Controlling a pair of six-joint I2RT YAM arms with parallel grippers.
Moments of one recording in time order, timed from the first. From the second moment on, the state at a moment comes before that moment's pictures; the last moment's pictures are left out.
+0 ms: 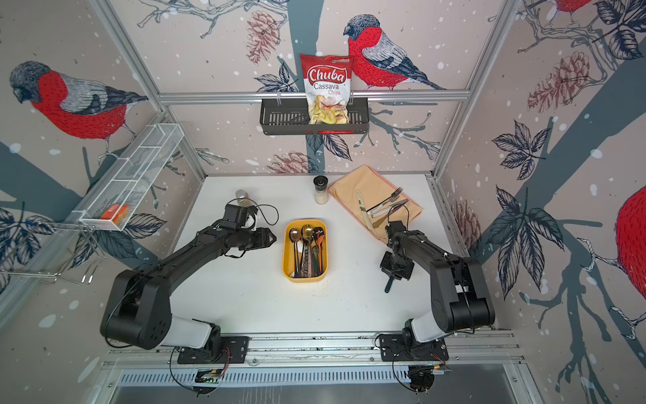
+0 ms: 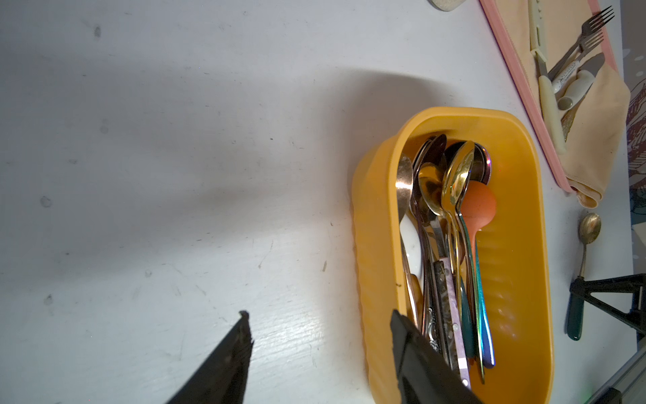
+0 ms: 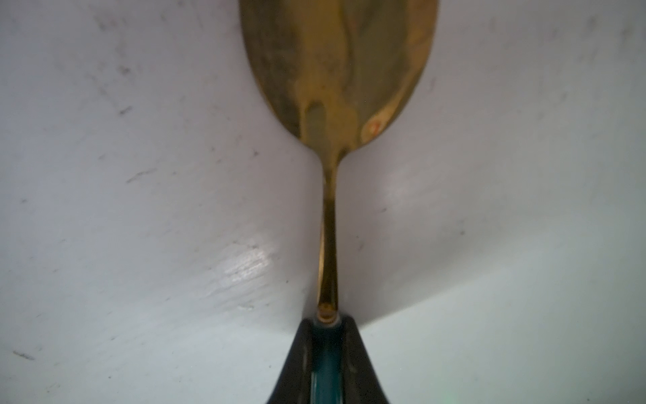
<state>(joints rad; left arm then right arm) -0.24 1.44 0.88 -0.43 0.31 -0.34 0.20 1.53 0.77 -0.82 0.00 0.59</state>
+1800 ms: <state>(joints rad) 0.01 1.31 0.74 -0.42 0.38 -0.36 0.90 2.15 1.76 -1.06 0.01 0.60</state>
